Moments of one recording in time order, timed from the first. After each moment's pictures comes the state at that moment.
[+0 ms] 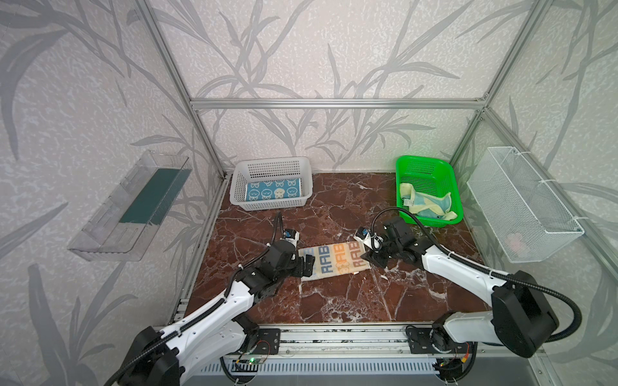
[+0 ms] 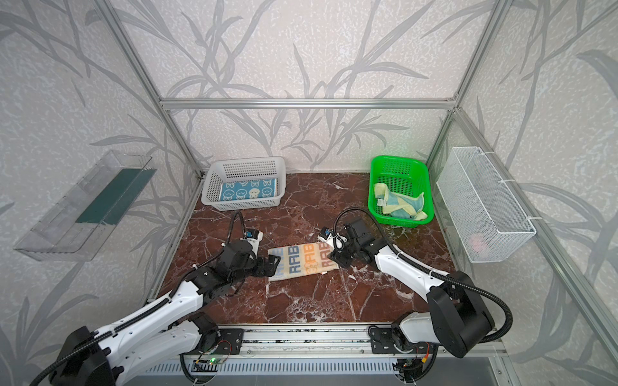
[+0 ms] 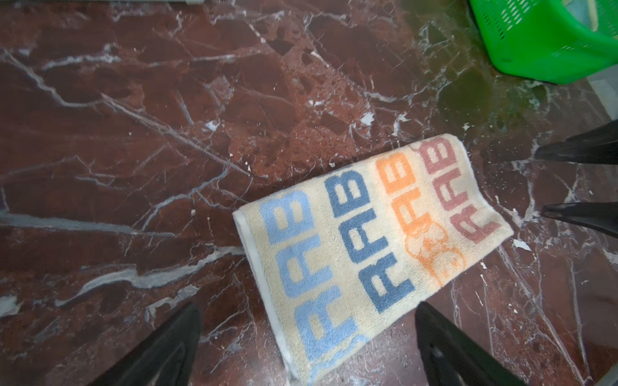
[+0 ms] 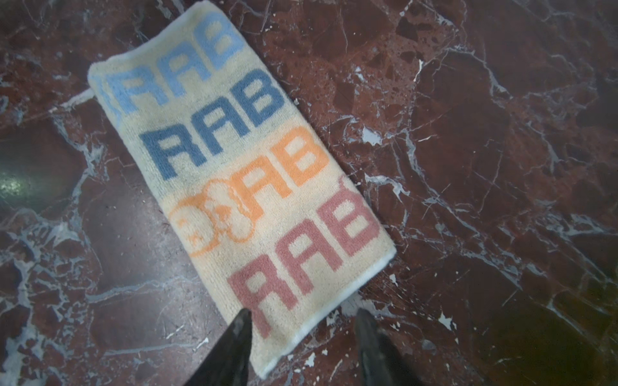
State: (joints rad) left arm -0.62 0.98 0.50 -0.30 -0.07 -0.48; right arm 0.57 1.36 0.77 -0.31 -0.29 -0.41
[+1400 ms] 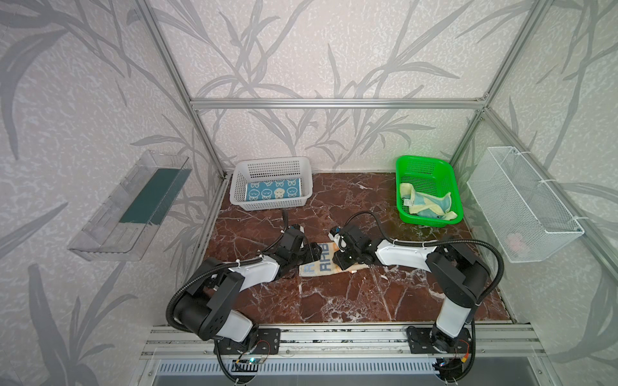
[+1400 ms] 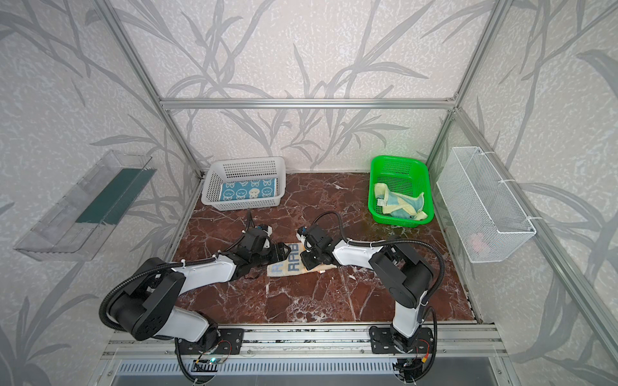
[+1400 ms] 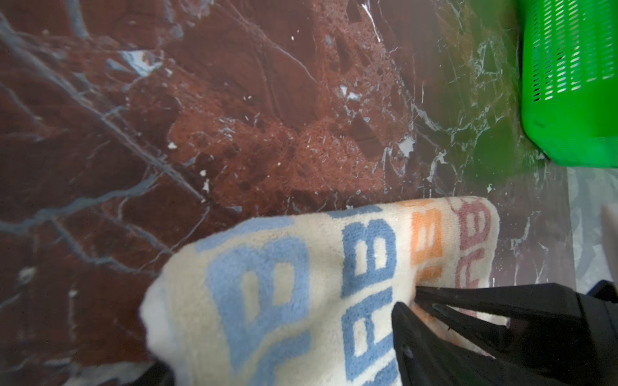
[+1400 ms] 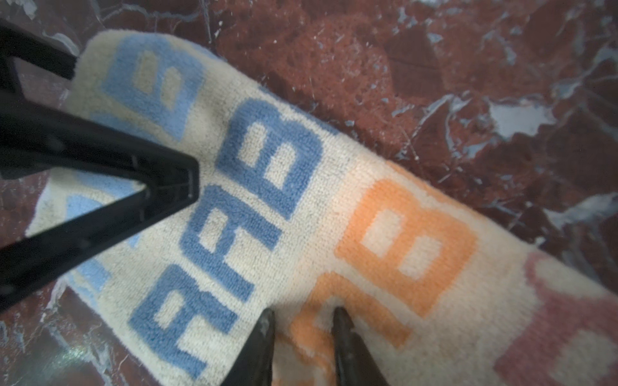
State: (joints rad) left arm -0.51 1.49 0.53 0.13 0.15 -0.75; right arm 0.81 1.81 0.98 -0.17 -0.16 0.28
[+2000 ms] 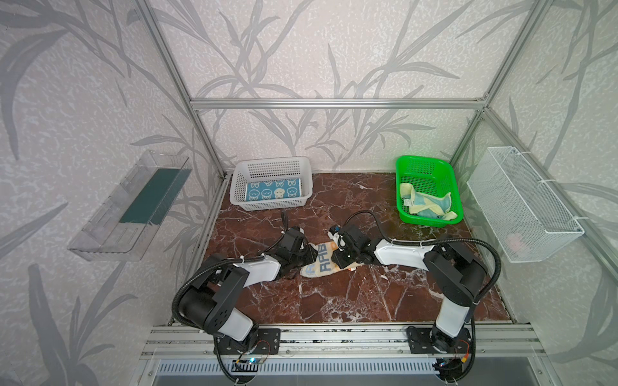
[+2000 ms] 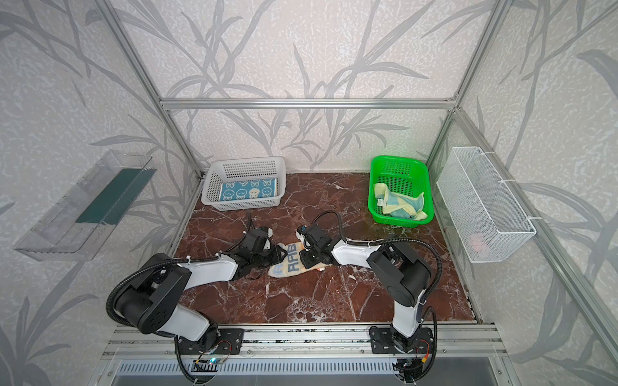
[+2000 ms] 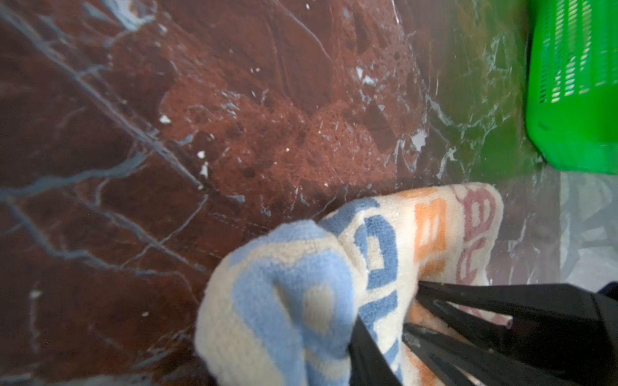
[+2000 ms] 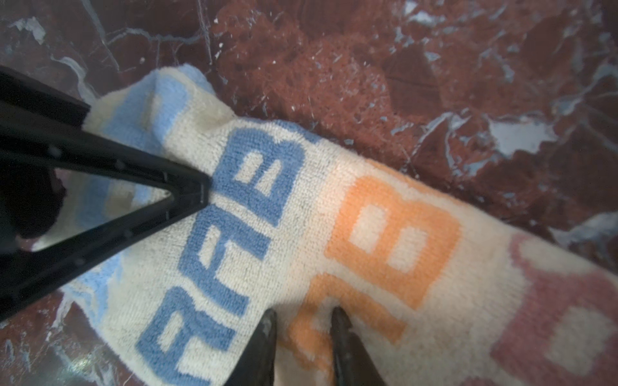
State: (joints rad) left arm -0.51 1.53 0.53 0.15 0.19 -0.80; right arm 0.81 1.83 0.98 -0.13 -0.16 0.30
